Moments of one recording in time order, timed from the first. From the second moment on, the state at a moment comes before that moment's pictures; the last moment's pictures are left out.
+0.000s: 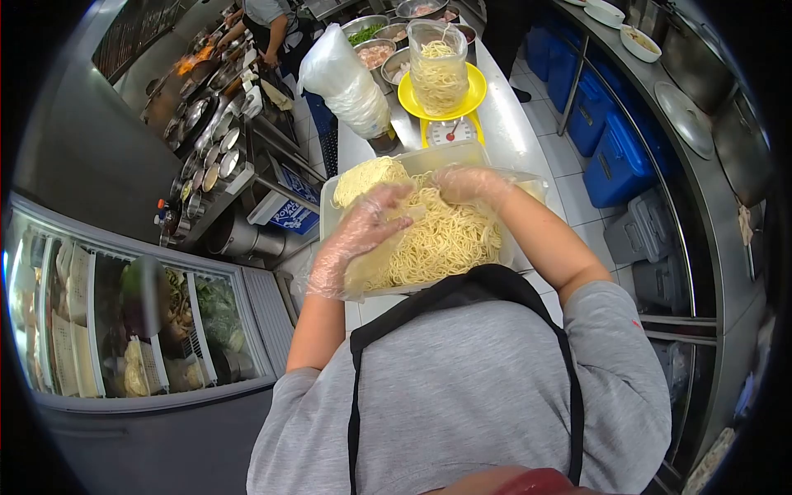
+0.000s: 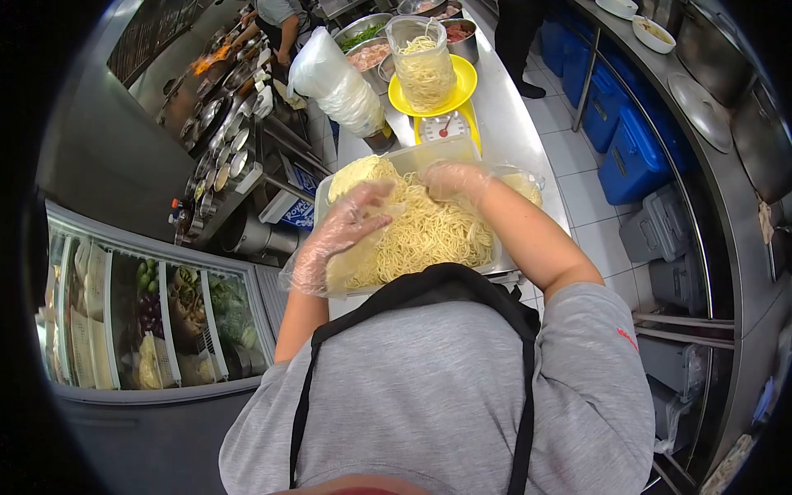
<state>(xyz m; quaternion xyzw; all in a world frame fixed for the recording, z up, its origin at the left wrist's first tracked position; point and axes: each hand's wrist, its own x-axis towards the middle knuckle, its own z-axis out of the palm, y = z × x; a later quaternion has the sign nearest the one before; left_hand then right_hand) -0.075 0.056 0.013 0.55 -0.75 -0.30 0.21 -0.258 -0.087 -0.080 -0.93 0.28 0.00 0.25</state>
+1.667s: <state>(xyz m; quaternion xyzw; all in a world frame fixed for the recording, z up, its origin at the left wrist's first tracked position) -0.094 0.070 -0.030 0.54 -0.67 -0.39 0.35 -0.287 -0.162 0.262 -0.89 0.25 -0.39 0.00</state>
